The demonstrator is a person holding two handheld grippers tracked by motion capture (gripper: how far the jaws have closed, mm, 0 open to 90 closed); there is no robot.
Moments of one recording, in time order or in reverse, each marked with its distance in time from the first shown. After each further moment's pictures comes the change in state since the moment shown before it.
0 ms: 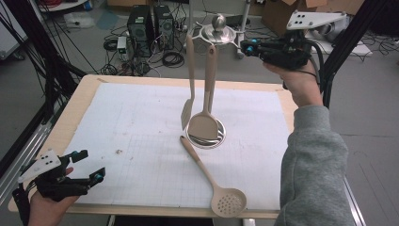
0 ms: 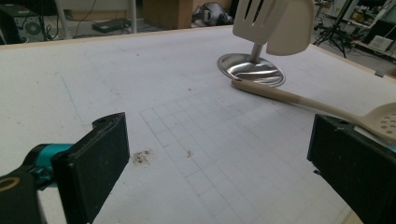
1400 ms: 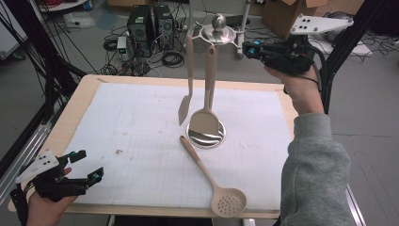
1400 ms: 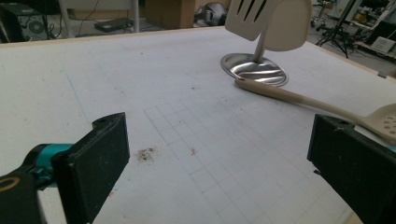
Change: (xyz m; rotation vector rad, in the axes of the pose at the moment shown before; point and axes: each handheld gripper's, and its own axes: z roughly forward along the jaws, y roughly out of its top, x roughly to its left) left arm 0.003 -0.001 -0.001 -0.001 0.010 -0.005; right arm 0.018 0.000 -0.011 -0.042 -0.040 -0.001
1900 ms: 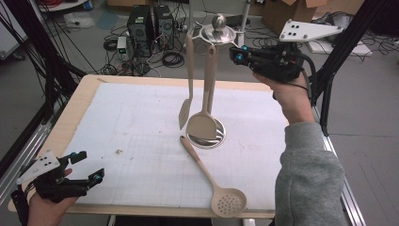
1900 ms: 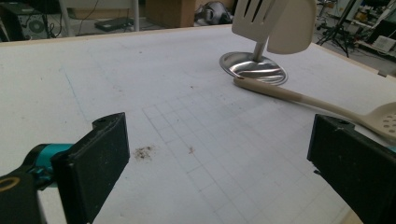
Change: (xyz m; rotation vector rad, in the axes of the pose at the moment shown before) left arm -0.003 -0.001 -0.001 0.007 0.000 0.003; right arm 0.029 0.004 0.016 -0.027 0.045 -0.008
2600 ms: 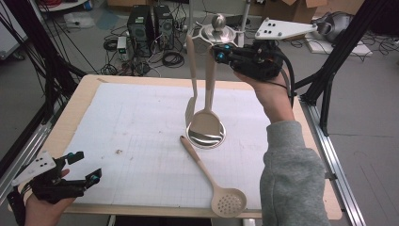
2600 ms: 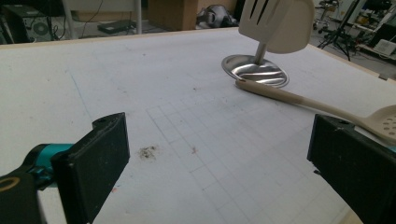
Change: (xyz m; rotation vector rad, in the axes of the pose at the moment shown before) left arm 0.002 0.000 -0.005 -0.015 0.006 -0.007; right arm 0.013 0.006 0.031 0.017 -0.022 0.015
